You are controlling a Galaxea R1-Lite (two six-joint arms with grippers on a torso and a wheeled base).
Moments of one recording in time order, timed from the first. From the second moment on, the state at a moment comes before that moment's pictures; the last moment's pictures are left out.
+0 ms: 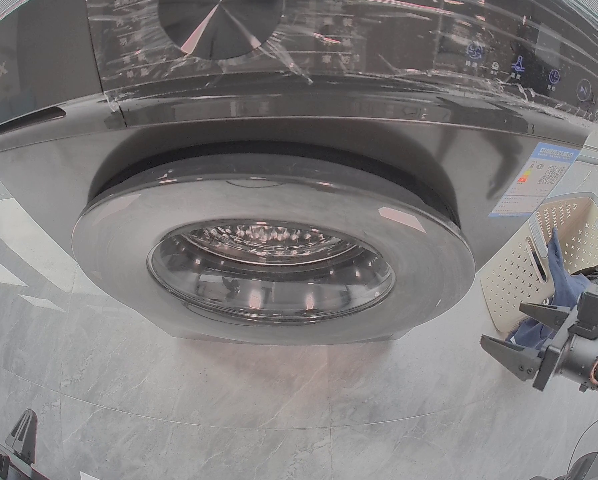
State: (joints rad) left arm 0.00 0.02 -0.02 0.00 0.01 -0.03; right arm 0.52 1.09 -0.29 -0.57 0.00 0.11
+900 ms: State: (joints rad) left arm 0.00 0.02 -0.02 0.00 0.01 -0.04; right arm 0.63 1.46 -0.29 -1.07 -0.01 0.15
